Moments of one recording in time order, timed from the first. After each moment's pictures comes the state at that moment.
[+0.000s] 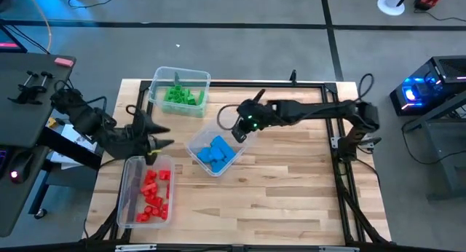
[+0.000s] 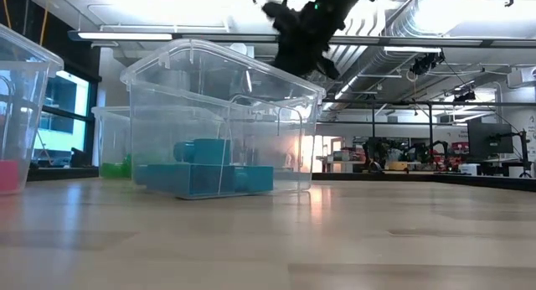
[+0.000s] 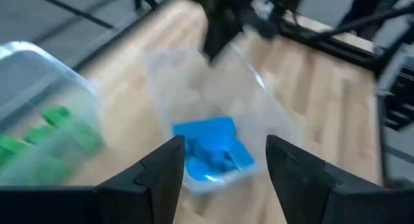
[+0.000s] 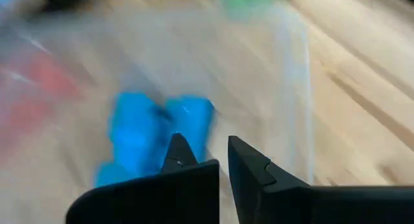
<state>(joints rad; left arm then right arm) -0.62 0.91 1.20 -1.14 -0.75 -0.84 -0.11 1.73 1.43 -0.58 0.12 0.56</state>
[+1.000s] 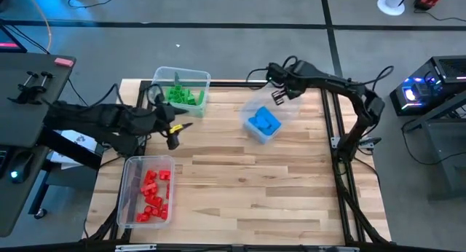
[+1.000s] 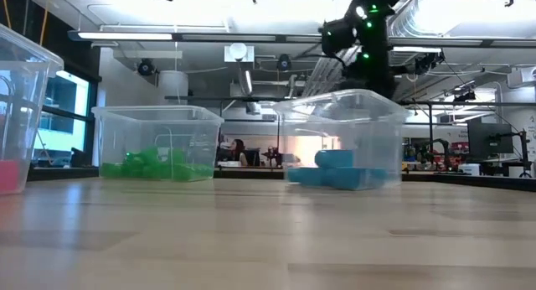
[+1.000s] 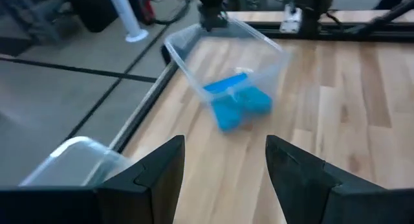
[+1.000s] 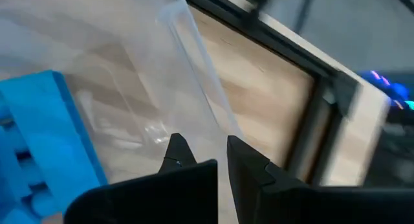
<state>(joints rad) -0.19 0.91 1.06 -0.69 -0.59 -0.11 -0.57 1.71 1.50 -1.32 0.42 0.55</state>
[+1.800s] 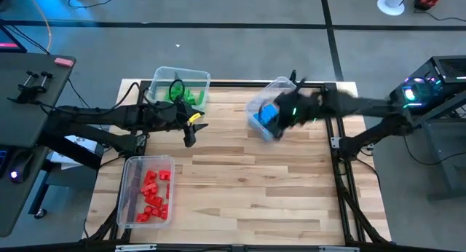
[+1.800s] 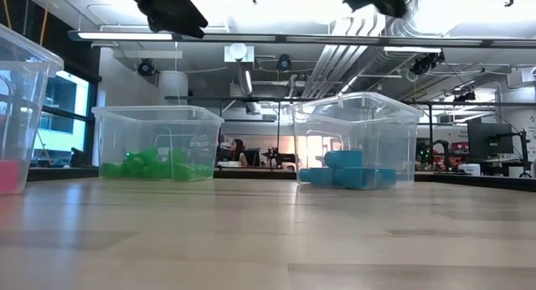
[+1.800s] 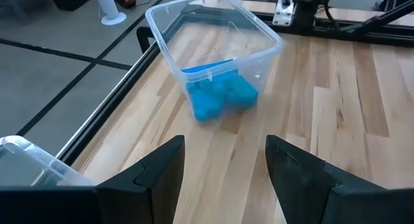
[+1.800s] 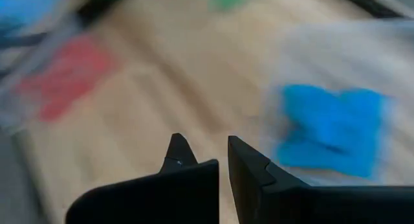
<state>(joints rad) 0.03 1.03 0.91 -0.41 -0.32 -0.08 -0.05 1.35 1.47 -1.01 0.15 0.65</state>
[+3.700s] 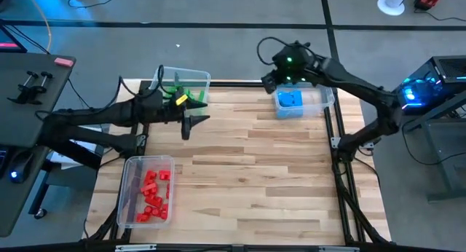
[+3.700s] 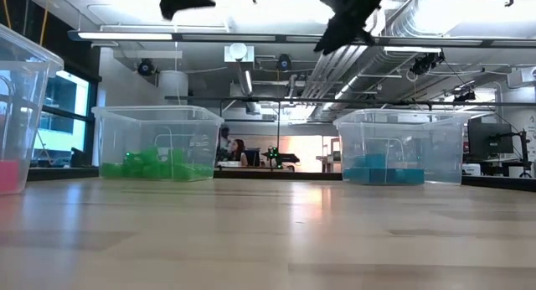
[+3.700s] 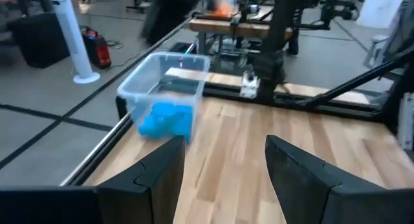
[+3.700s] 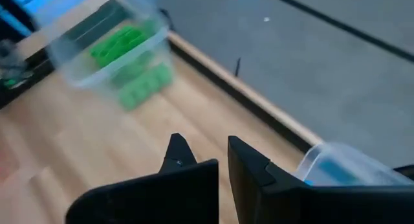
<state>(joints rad) 0.14 0.96 0.88 -0.16 -0.10 -0.03 -0.52 1.48 1.56 -0.81 0.09 0.25</state>
